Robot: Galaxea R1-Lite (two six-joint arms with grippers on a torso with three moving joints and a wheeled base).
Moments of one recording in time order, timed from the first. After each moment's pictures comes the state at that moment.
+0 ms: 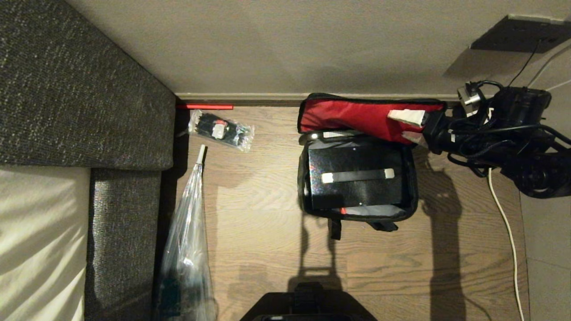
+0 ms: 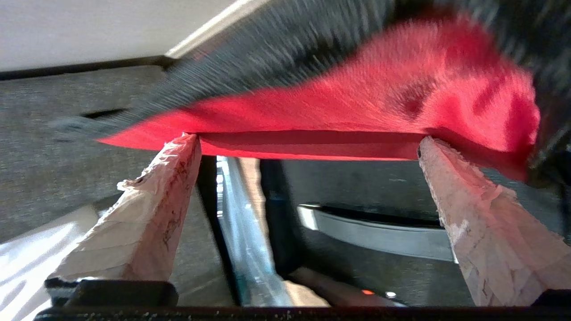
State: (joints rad) left arm 0.00 0.00 0.00 0.00 0.00 -0.01; right arm 0.06 1.88 -1.09 -0.80 0.58 0.62
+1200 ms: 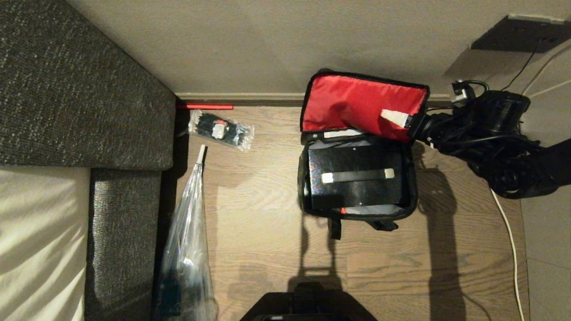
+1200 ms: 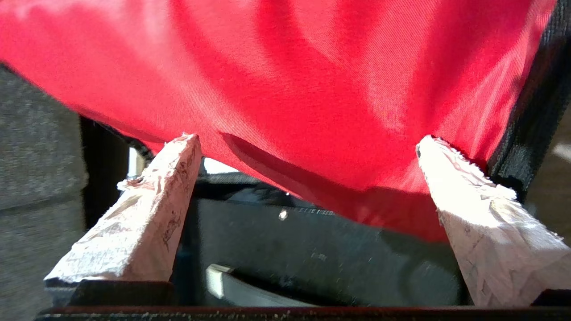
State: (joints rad) left arm 0.00 0.00 0.00 0.00 0.00 -0.01; right arm 0.09 1.98 -1.14 -0.95 0.39 0.36
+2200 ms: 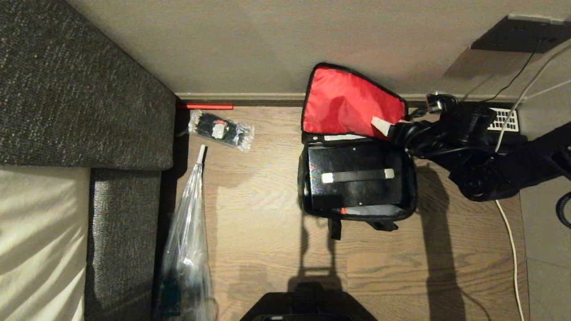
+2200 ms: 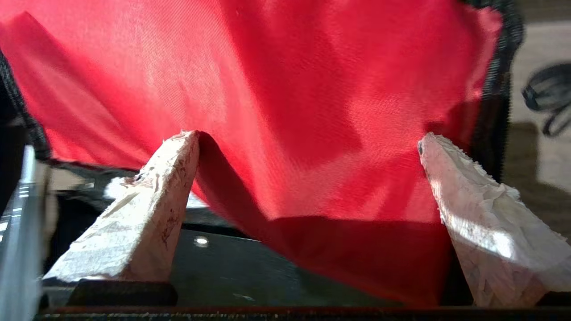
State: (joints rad) left arm 0.00 0.00 0.00 0.00 0.00 -0.01; right arm 0.12 2.14 -1.23 -1.03 0.23 0.19
